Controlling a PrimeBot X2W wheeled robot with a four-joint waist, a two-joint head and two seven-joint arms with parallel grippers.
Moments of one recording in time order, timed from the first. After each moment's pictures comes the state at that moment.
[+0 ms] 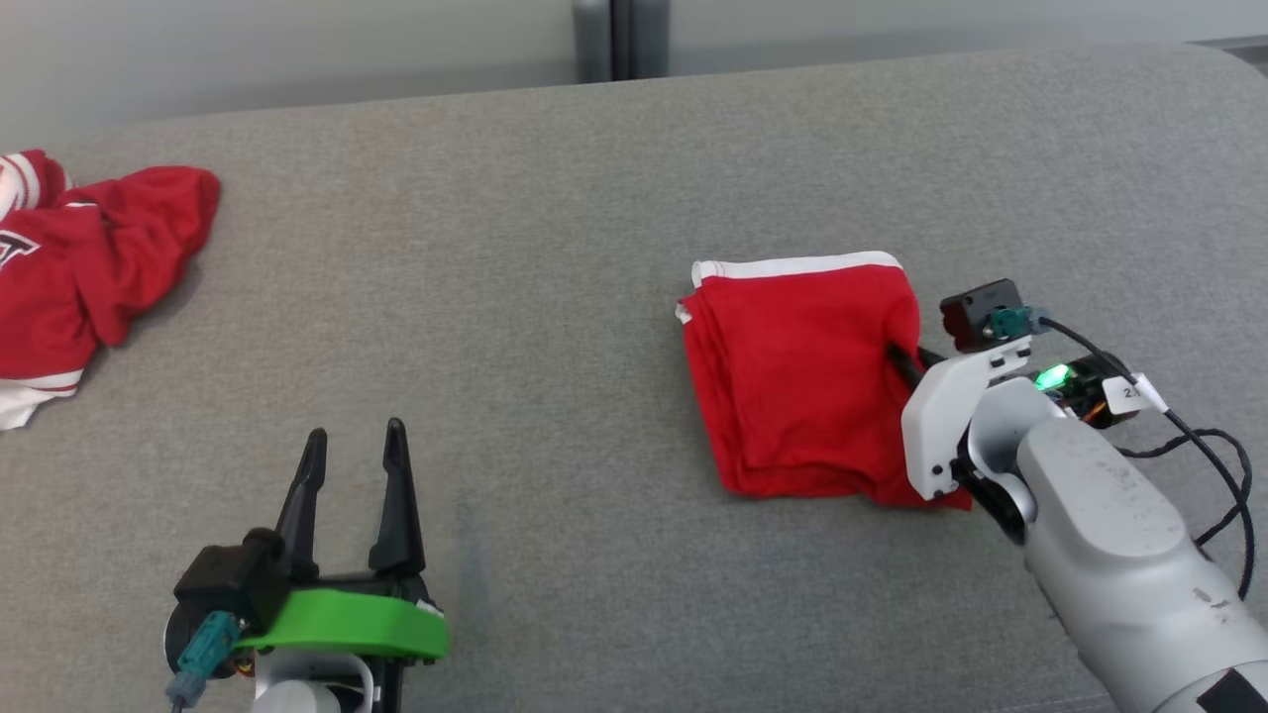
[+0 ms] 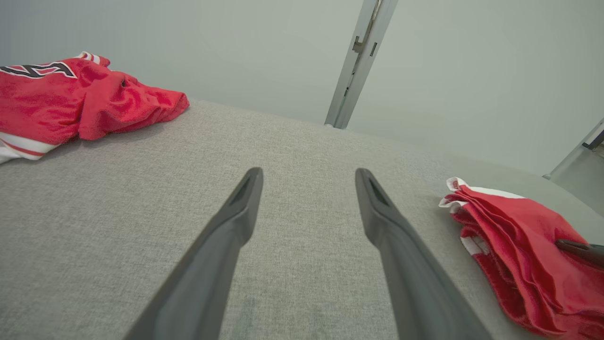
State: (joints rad) left arm -0.06 0.05 -0.12 0.15 -0.37 -0.08 -0.26; right arm -0.66 -0.17 0.34 0.78 0.29 0.13 0.12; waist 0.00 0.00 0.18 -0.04
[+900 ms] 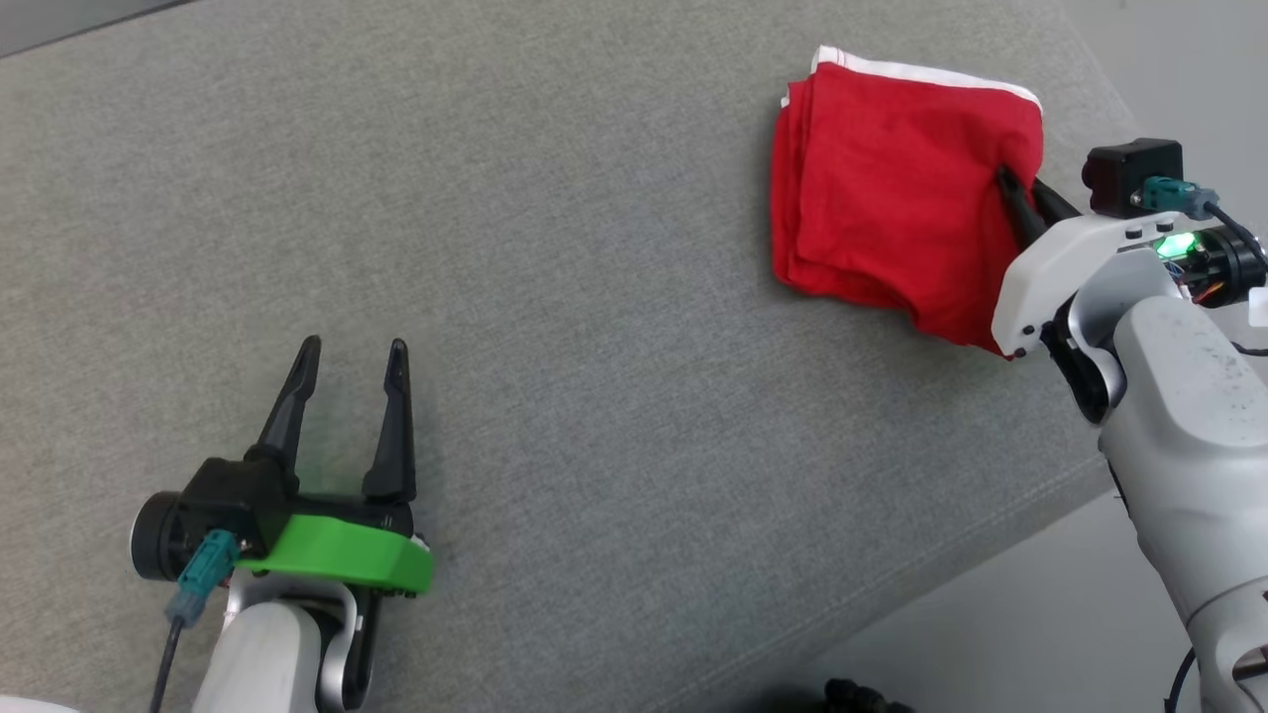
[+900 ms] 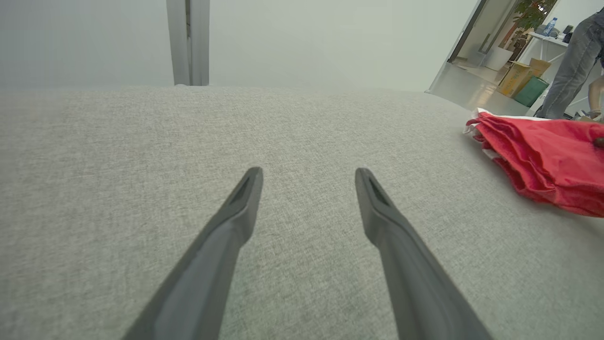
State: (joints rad) left arm -0.20 0.12 -0.16 0.16 -0.26 -0.11 -0.24; right arm -0.83 -0.23 0.19 0.85 0.26 0.13 -0.07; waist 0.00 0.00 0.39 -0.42
